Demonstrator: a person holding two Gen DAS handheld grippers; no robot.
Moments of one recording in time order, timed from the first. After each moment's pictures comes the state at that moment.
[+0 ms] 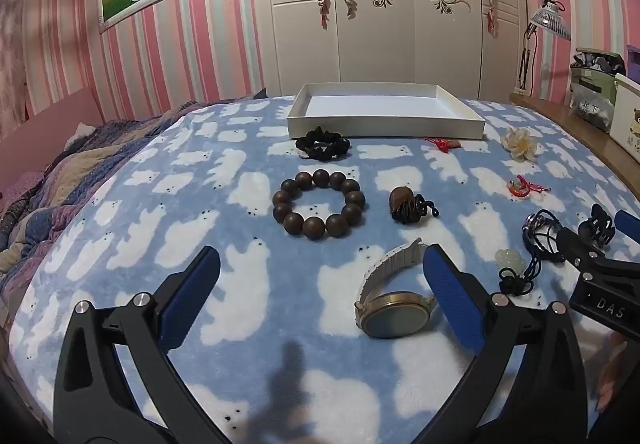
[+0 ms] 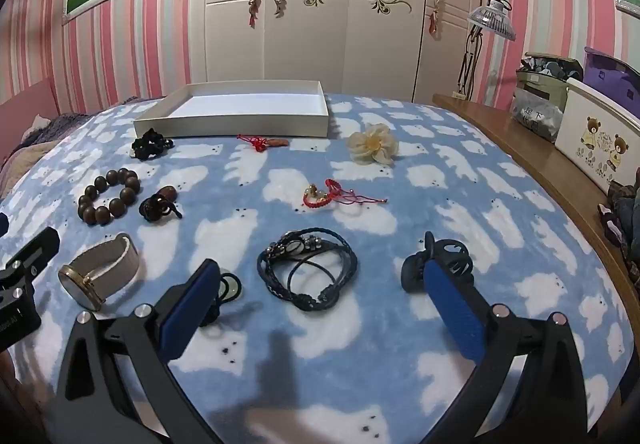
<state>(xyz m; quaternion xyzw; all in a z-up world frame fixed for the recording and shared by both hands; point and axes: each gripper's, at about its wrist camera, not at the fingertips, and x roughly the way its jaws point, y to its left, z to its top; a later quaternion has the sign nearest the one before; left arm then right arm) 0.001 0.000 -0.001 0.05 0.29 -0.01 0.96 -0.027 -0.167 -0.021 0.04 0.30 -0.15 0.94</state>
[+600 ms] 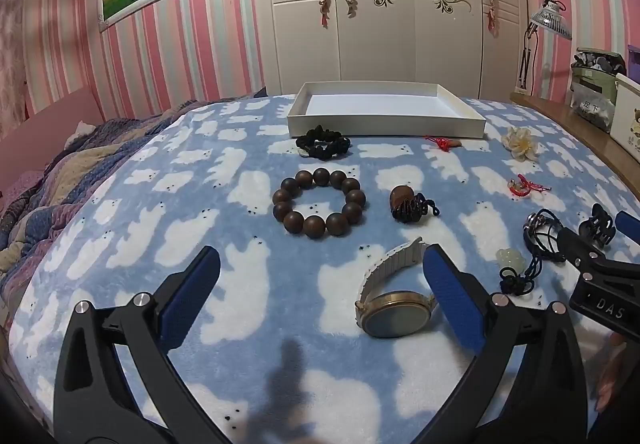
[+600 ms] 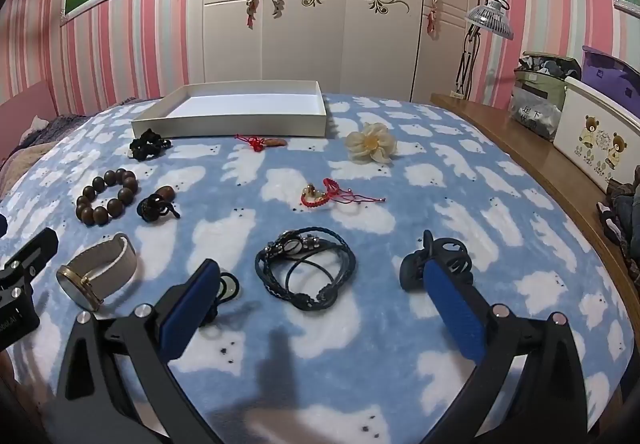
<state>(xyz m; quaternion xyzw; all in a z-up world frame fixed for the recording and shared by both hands) -0.001 0.000 -0.003 0.05 0.29 -0.01 0.96 -0.028 -0.168 -0.021 0.05 0.30 -0.15 0.94</state>
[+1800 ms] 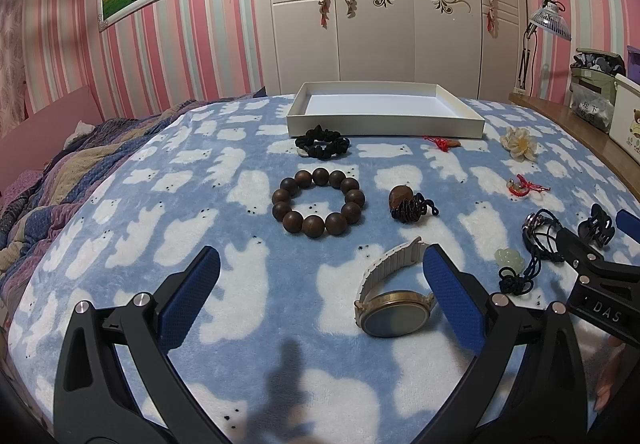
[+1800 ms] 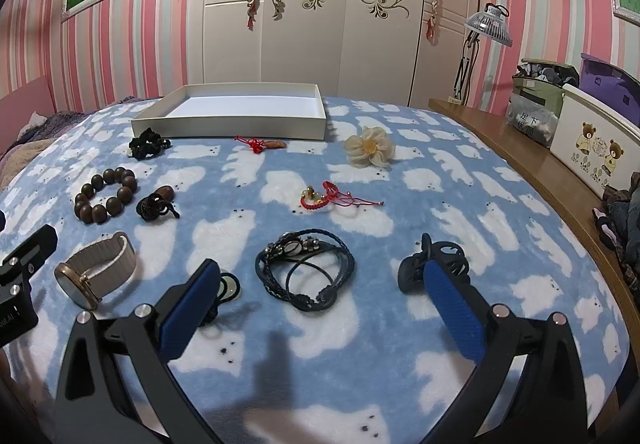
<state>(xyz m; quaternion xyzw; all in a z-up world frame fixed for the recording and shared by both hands) -0.002 0.000 0.000 0.04 0.29 -0.01 0.96 -0.028 -0.166 -0.020 0.04 0.30 -0.16 0.94</state>
